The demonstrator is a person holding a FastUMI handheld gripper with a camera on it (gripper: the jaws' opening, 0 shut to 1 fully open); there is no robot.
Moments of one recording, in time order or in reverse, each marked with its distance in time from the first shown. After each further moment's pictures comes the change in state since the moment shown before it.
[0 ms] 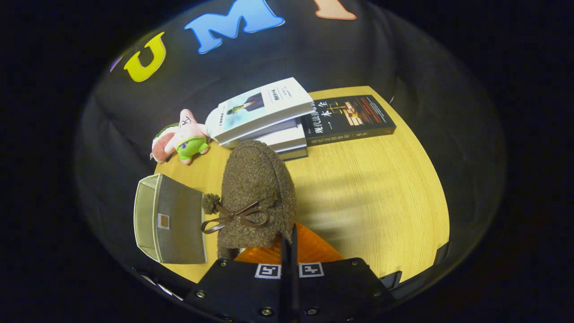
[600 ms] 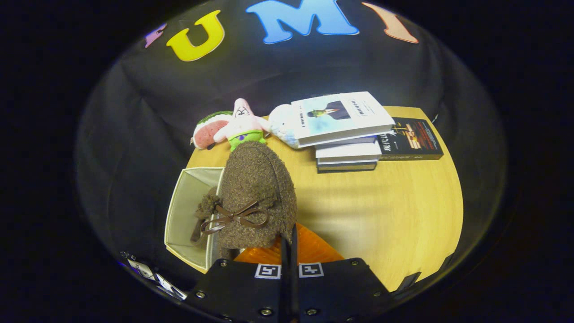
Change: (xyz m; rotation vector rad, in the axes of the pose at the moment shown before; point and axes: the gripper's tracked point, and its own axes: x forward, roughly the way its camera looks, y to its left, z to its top) arm -0.006 0.152 0.001 -0.153 0.028 0.157
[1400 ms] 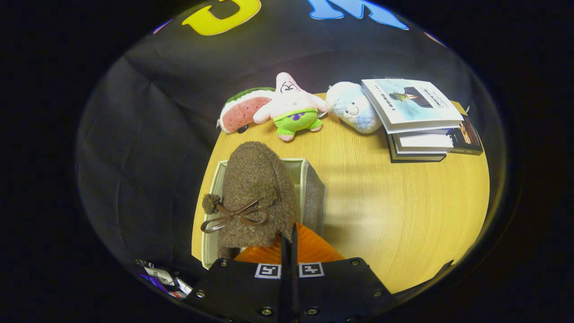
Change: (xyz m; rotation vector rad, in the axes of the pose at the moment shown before) arm 0.083 0.135 -0.003 0.026 0.117 0.038
